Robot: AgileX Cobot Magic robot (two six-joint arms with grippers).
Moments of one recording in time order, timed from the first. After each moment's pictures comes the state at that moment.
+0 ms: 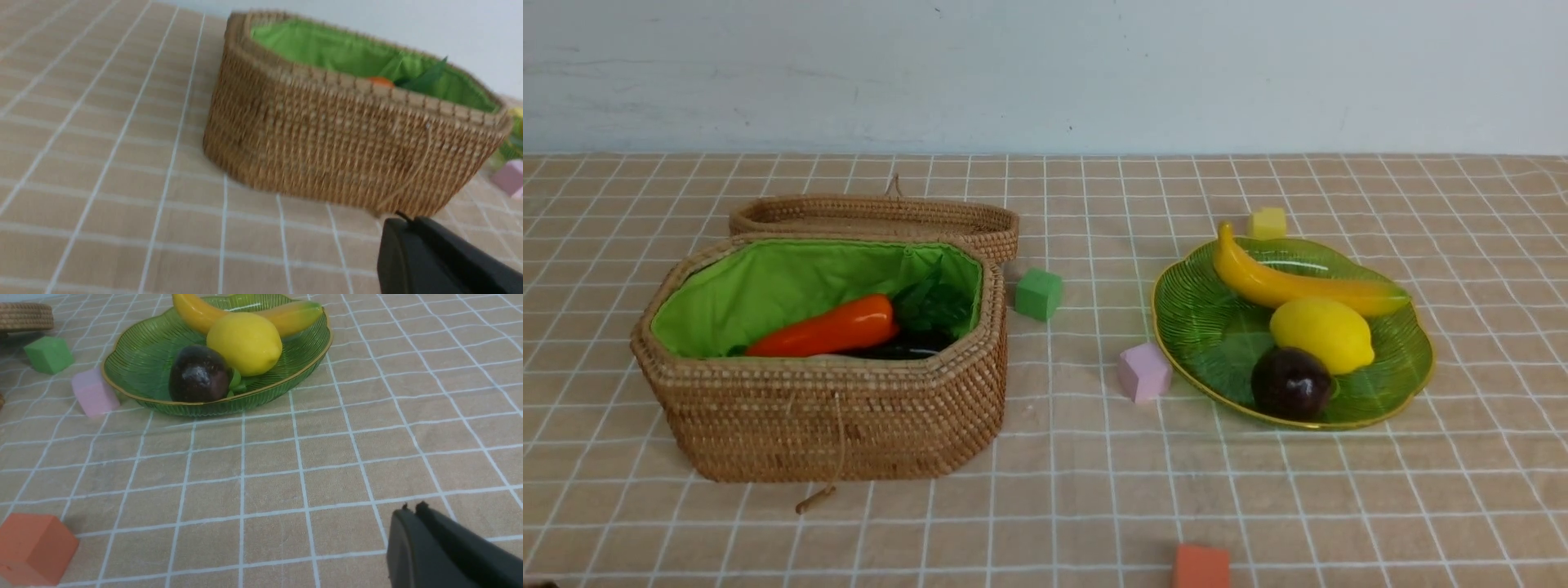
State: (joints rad) right arm -0.01 -0.01 0.02 0.10 0.38 0.02; left arm -0.10 -0.01 0.03 -0.05 0.29 -0.29
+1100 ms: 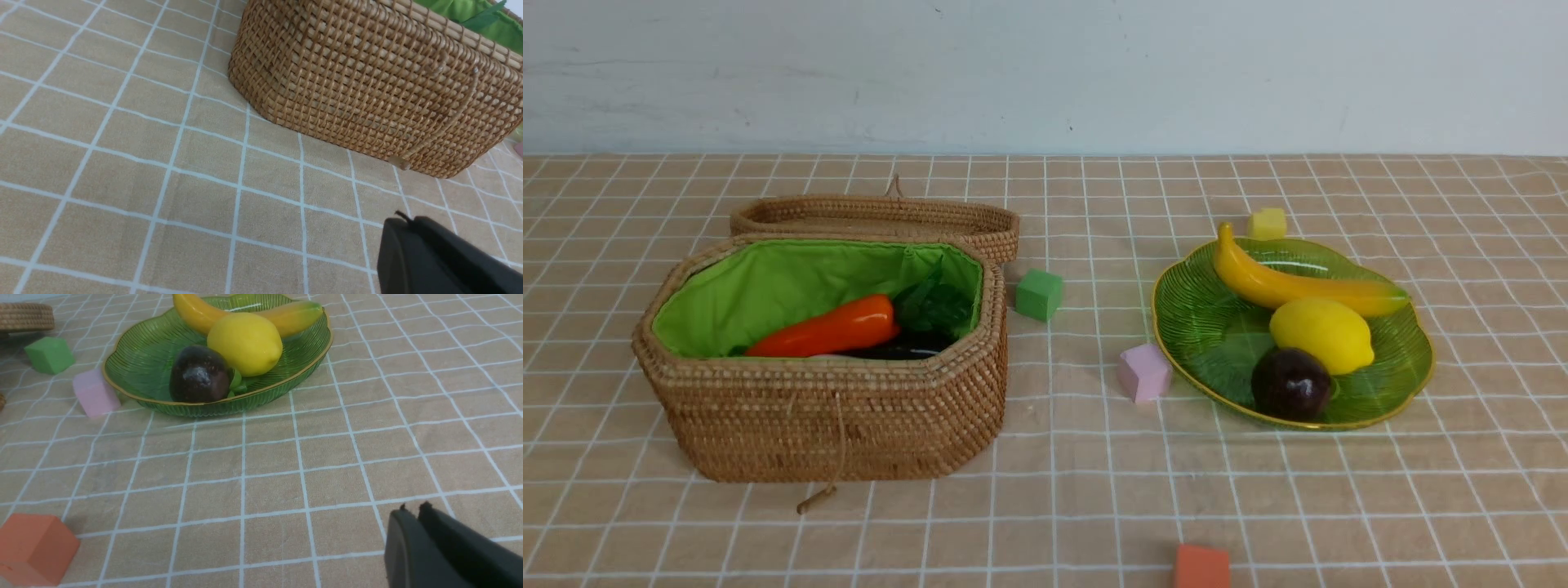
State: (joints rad) right arm -0.01 -0.01 0.02 0.10 0.38 0.02; left arm -0.09 -0.01 0.03 -0.02 0.37 -0.39
